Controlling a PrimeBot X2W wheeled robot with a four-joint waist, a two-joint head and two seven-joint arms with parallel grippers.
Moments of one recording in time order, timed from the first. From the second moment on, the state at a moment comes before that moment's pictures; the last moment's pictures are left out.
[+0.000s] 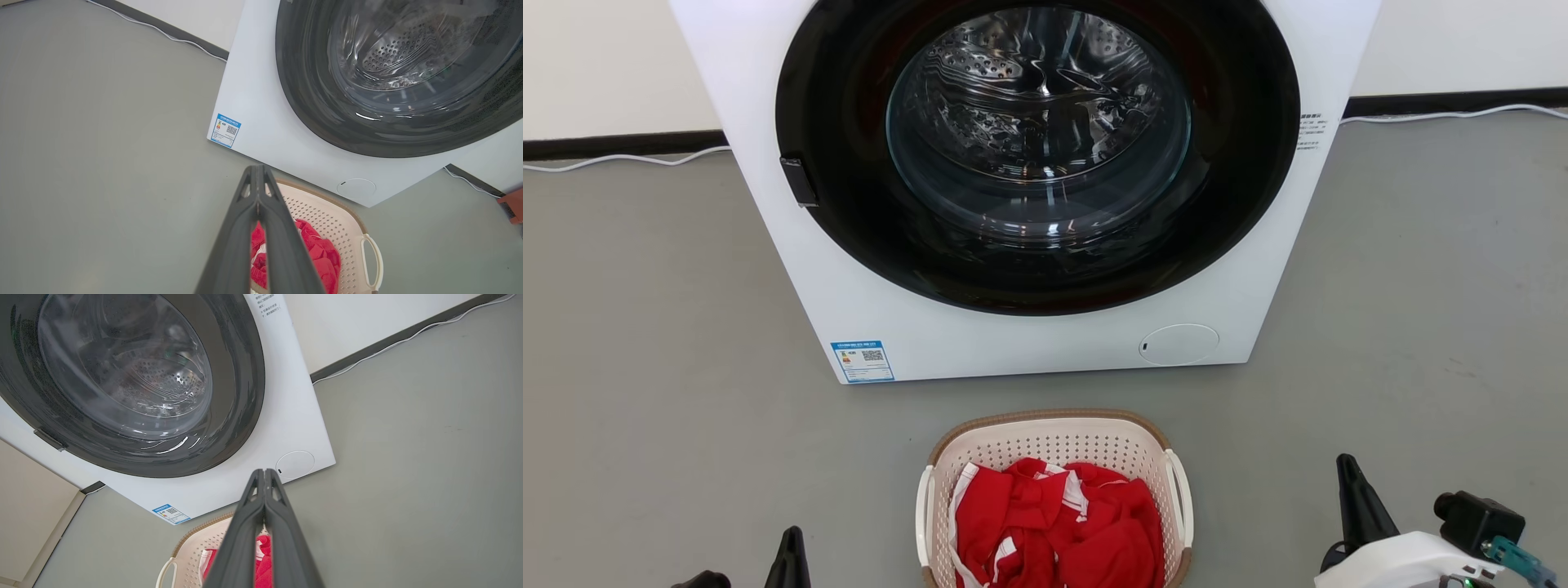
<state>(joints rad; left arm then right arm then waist) 0.04 0.03 -0.08 0.31 -0.56 -0.02 -0.16 -0.11 -0.03 0.04 0.43 0.55 0.13 -0.16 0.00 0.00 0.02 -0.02</state>
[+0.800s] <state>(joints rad) 0.02 0.03 -0.04 0.30 -0.83 -0.04 -0.09 -0.11 -0.03 0.00 0.39 0.81 0.13 -0.09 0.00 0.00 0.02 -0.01</state>
